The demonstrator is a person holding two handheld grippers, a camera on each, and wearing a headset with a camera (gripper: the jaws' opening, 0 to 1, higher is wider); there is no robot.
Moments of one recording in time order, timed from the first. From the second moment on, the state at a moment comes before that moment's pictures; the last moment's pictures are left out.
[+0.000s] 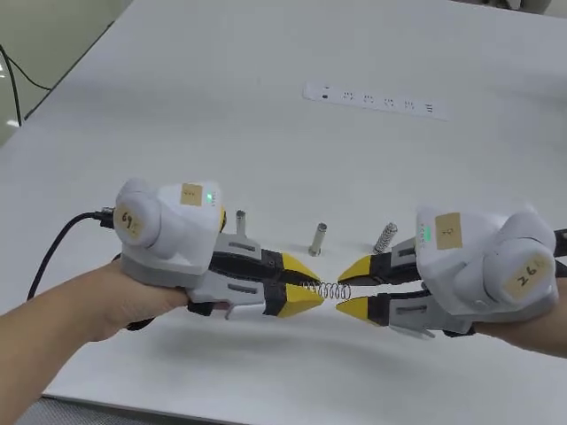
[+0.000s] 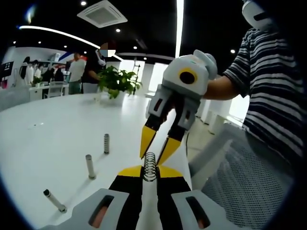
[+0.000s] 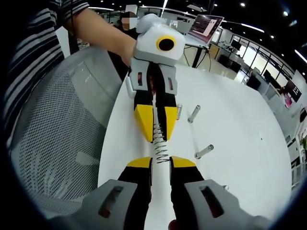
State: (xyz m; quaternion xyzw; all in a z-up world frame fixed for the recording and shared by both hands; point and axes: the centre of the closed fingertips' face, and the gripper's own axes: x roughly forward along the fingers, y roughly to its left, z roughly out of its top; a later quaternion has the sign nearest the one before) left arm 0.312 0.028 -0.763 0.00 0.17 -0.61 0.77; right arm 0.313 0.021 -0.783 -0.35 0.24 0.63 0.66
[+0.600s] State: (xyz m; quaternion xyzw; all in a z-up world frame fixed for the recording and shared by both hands) left arm 0.307 0.028 -0.764 0.00 0.18 -0.62 0.76; right arm 0.307 0.023 -0.781 -0.34 0.22 0.64 0.65
